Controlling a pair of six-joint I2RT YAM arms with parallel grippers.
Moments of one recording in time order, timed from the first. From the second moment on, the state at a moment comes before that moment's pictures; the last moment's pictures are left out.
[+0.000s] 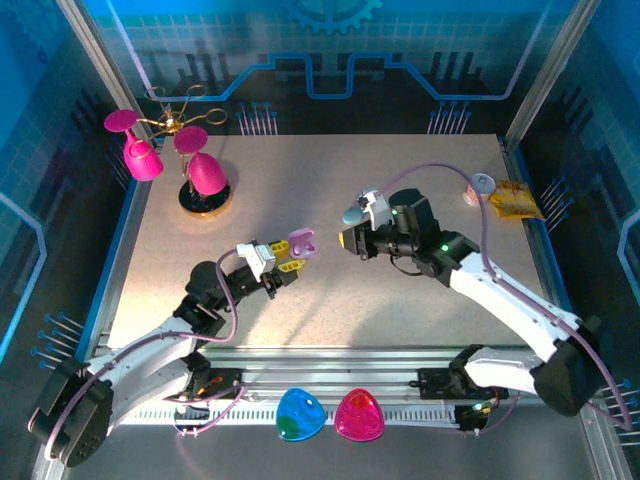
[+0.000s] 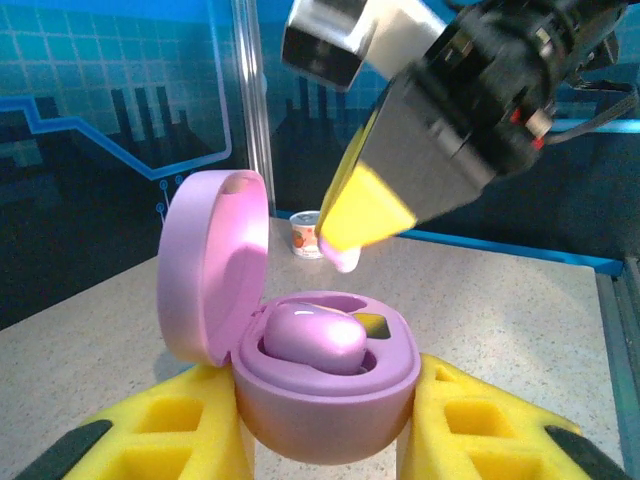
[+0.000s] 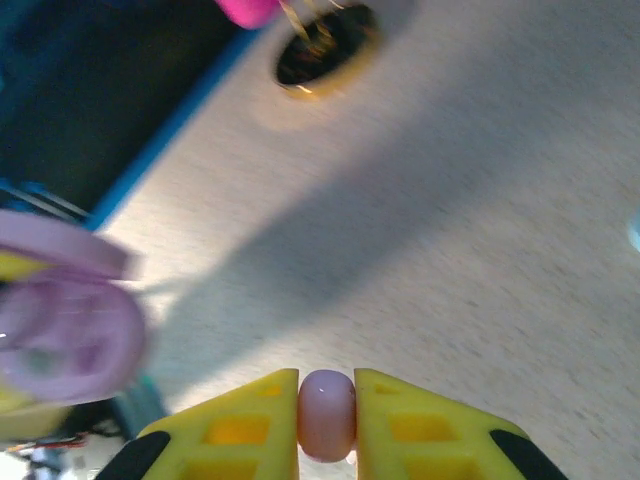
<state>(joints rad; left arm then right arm) -0.52 0.90 0.24 0.76 0.47 0.01 0.61 1.18 0.98 -0.33 -0.37 0.33</state>
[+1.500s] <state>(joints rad) -0.51 0.94 0.25 0.84 0.59 -0.09 0.65 1.23 0.93 0.00 -0.81 0.41</state>
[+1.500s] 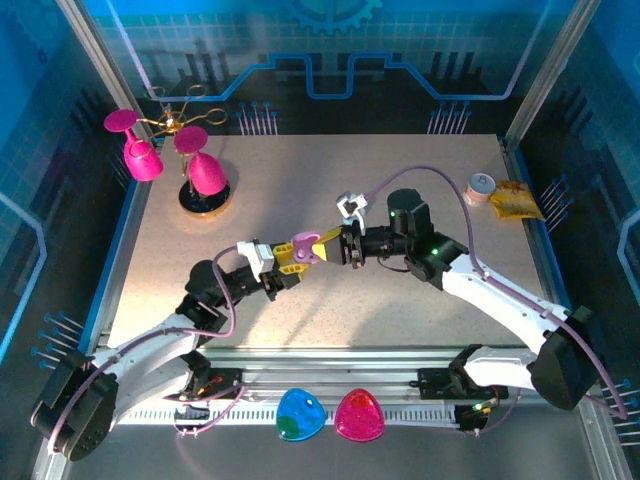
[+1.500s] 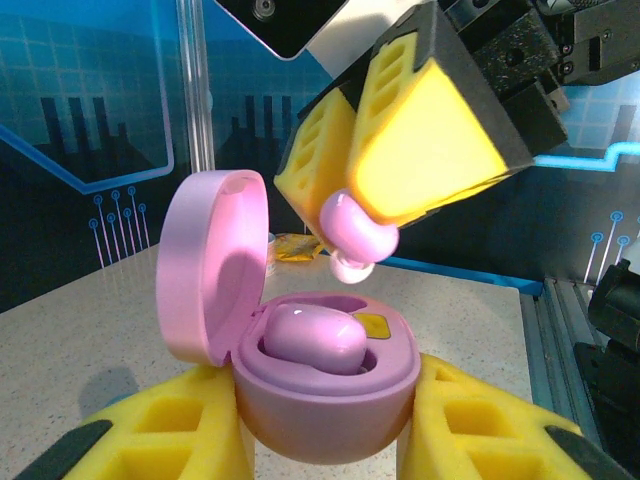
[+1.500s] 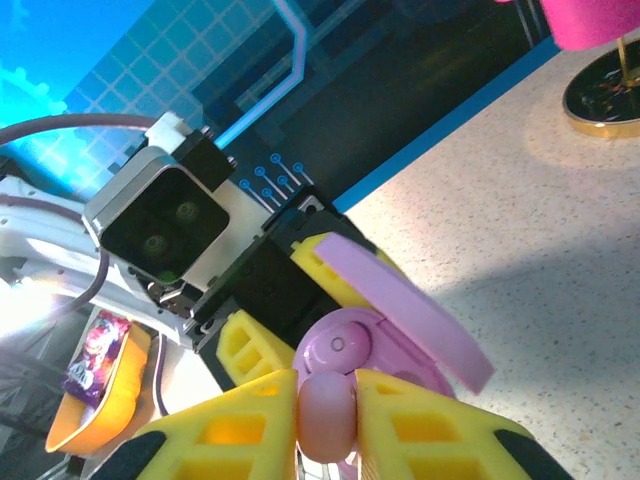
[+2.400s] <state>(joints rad) -0.51 0.94 0.25 0.81 0.59 -0.09 0.65 1.26 0.94 -0.09 -0.73 0.35</state>
